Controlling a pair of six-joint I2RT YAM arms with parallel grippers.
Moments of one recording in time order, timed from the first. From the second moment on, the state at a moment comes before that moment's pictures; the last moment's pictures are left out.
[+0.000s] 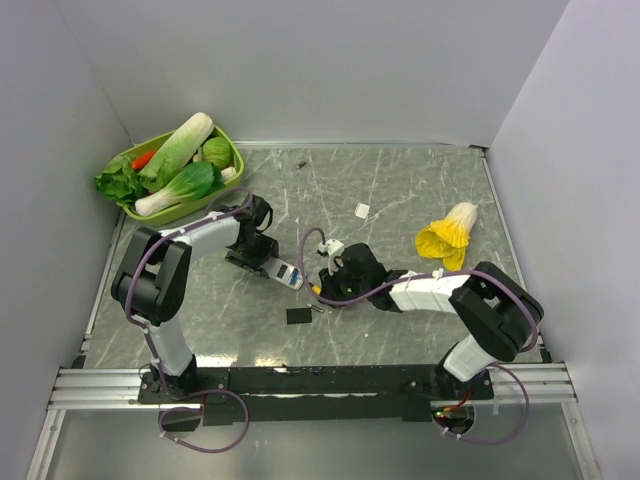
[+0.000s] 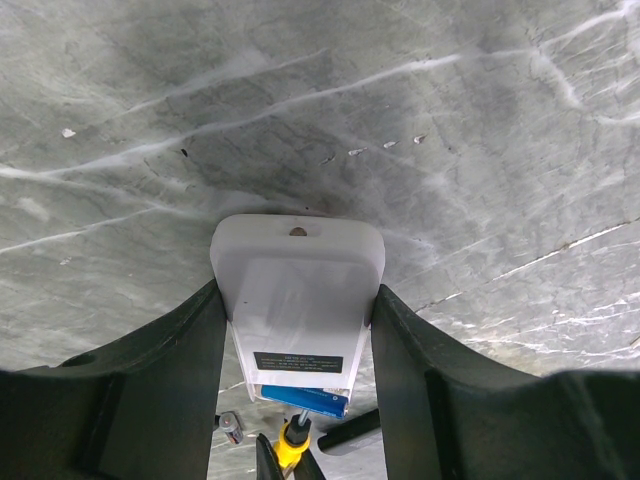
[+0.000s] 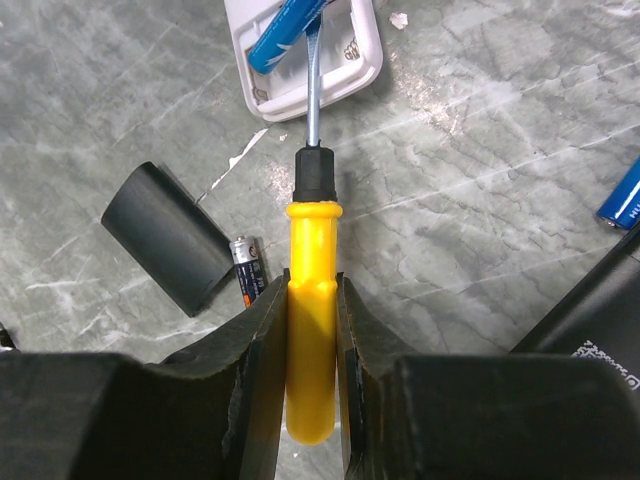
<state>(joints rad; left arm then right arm) -0.43 1.80 1.13 -0.67 -0.02 -1.55 0.78 1.55 0.62 0.21 -0.25 0.18</state>
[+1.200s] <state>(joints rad) -0.44 1.81 1.13 -0.65 0.03 -1.54 0.74 1.50 0.45 0.46 -0.32 0.17</state>
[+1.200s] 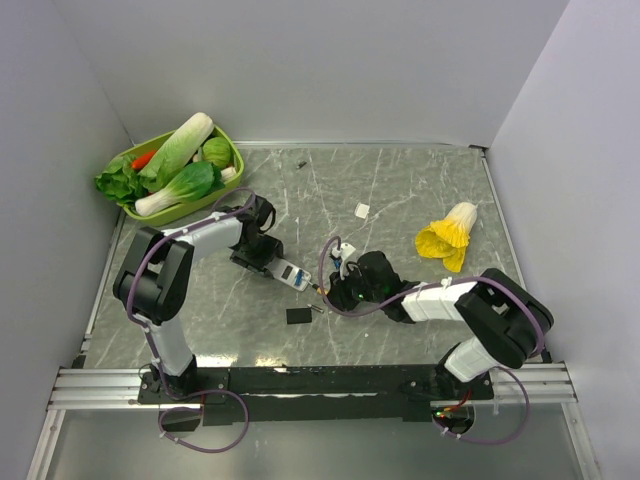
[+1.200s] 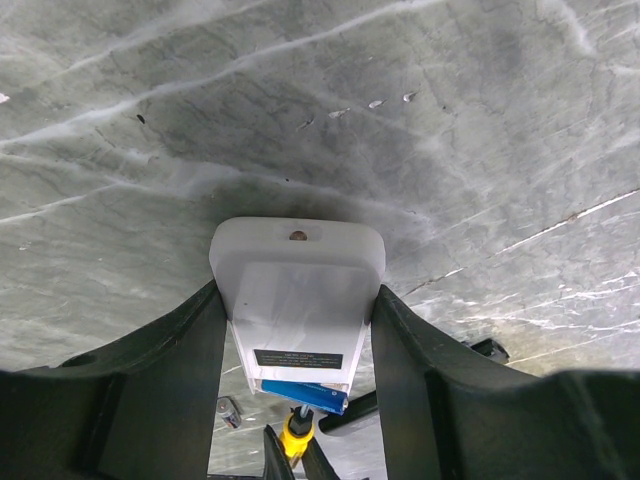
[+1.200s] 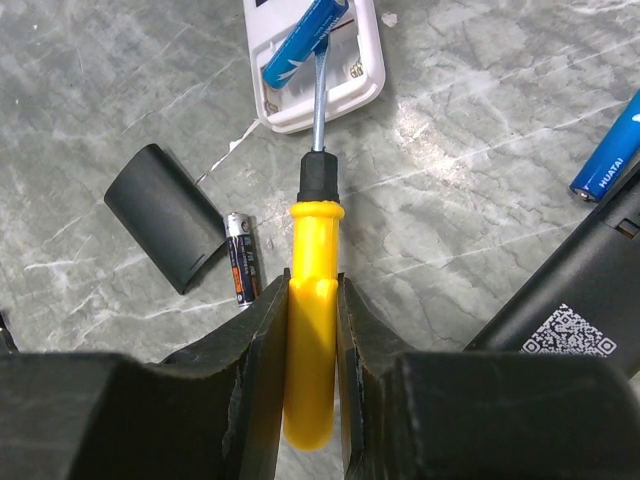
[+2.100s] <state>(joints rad) -0.45 1.82 1.15 -0.65 0.05 -1.53 0.77 1.39 0.44 0.39 -0.36 0.14</state>
